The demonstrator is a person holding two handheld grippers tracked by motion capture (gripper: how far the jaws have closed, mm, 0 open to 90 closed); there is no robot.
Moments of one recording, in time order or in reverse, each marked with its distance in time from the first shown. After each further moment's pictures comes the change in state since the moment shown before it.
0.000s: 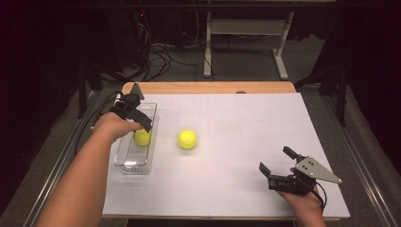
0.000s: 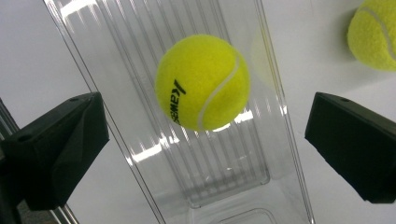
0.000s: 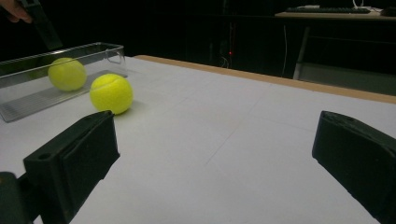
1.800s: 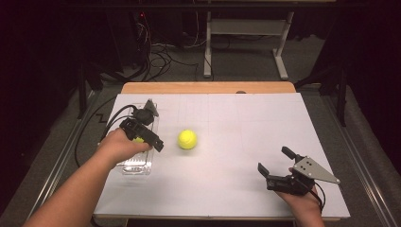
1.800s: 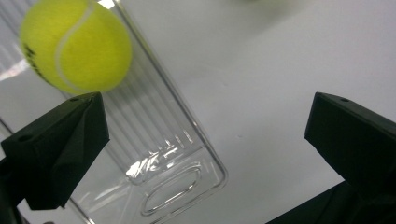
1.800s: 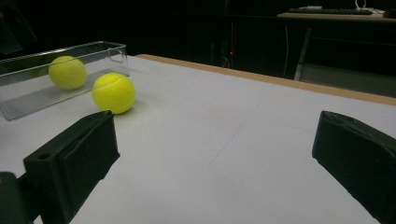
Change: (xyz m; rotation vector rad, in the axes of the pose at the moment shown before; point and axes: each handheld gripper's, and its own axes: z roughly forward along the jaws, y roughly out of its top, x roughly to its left) left arm -0.074 -0.053 -0.001 -0.033 -0.019 0.212; right arm 0.004 0.001 0.002 0.002 0.003 -0.006
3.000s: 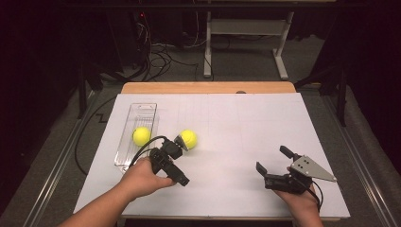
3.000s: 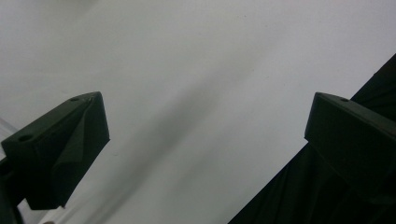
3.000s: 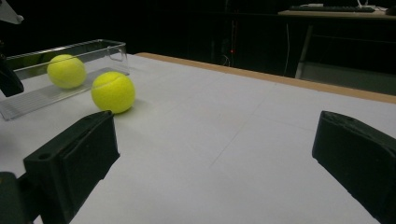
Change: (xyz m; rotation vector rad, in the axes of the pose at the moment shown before) left arm -0.083 -0.022 0.050 -0.001 -0.119 0.225; right arm 0.001 0.000 0.005 0.008 0.003 -0.001
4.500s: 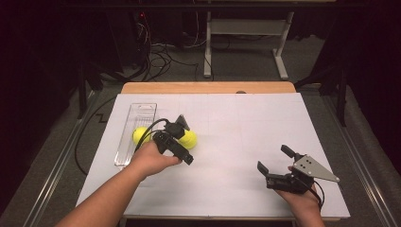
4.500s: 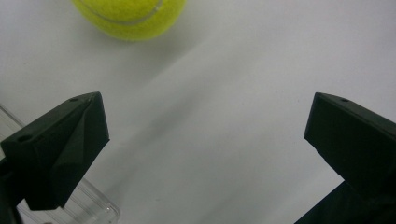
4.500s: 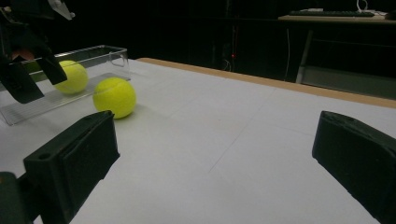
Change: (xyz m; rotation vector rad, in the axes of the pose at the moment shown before) left arm 0.034 0.045 -0.010 -0.040 0.016 -0.112; right arm -0.003 0.002 -0.002 -0.020 0.006 0.004
